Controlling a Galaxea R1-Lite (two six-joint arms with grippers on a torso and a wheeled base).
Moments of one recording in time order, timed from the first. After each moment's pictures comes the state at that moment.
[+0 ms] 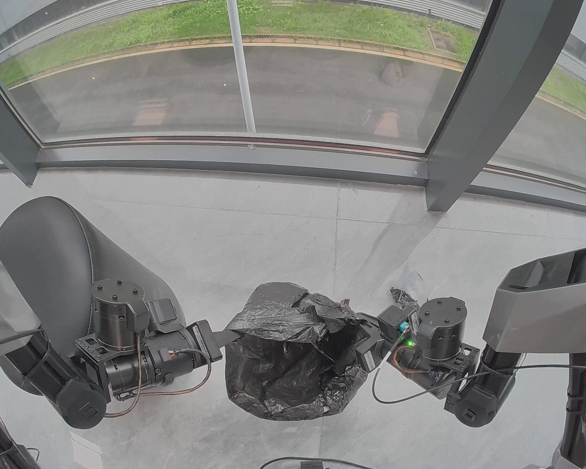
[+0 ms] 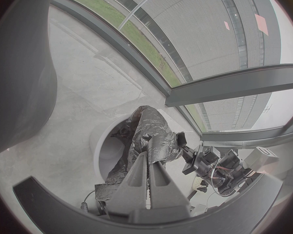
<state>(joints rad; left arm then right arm) -0.46 1.88 -0.39 -1.07 -0.27 -0.74 0.64 2.26 -0.52 -1.47 -0.16 -0.22</state>
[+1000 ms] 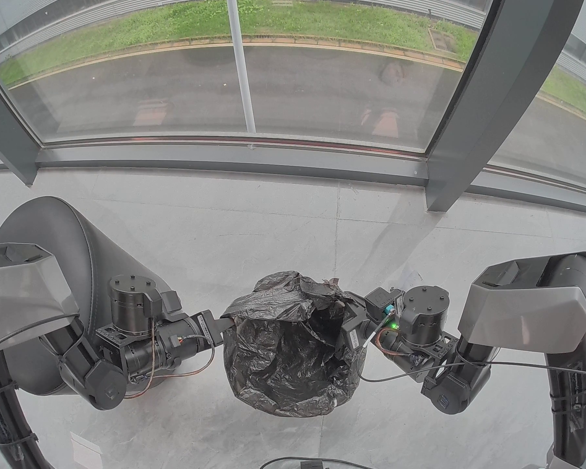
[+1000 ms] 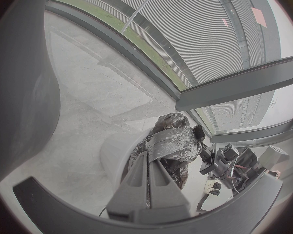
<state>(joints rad) -0.37 2.07 -0.49 -1.14 -0.27 -0.65 0.61 2.38 -0.72 -1.51 -0.14 -0.20</state>
